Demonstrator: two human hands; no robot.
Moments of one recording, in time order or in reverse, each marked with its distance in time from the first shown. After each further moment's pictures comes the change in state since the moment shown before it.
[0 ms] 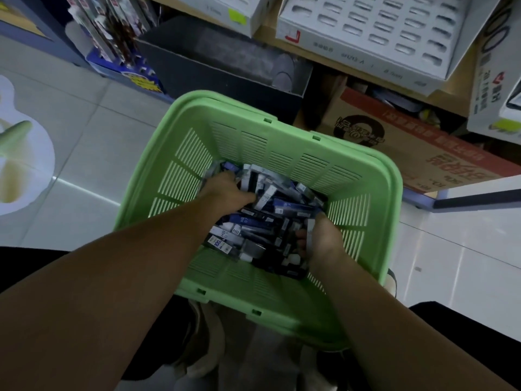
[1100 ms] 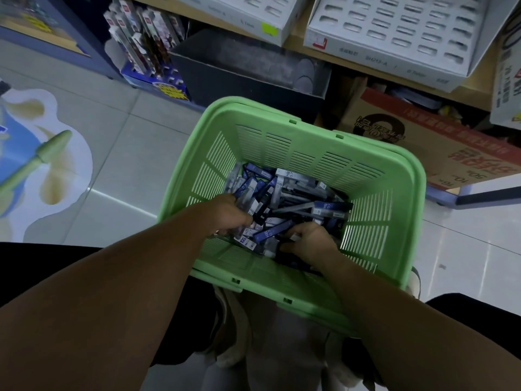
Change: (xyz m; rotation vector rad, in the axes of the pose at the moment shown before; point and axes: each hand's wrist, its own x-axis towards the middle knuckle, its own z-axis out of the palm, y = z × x) left_hand -0.053 -0.043 -0.031 -0.168 -0.305 -0.178; right_hand 0.007 0.033 0.025 -1.176 -0.251 -0.568
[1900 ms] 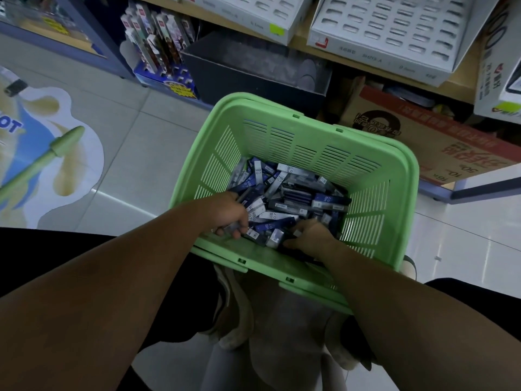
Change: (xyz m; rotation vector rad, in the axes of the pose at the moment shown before) left_hand -0.049 -0.010 -0.009 -0.041 -0.095 0.059; right_hand -0.014 -0.006 -0.002 -0.142 -0.121 0.034
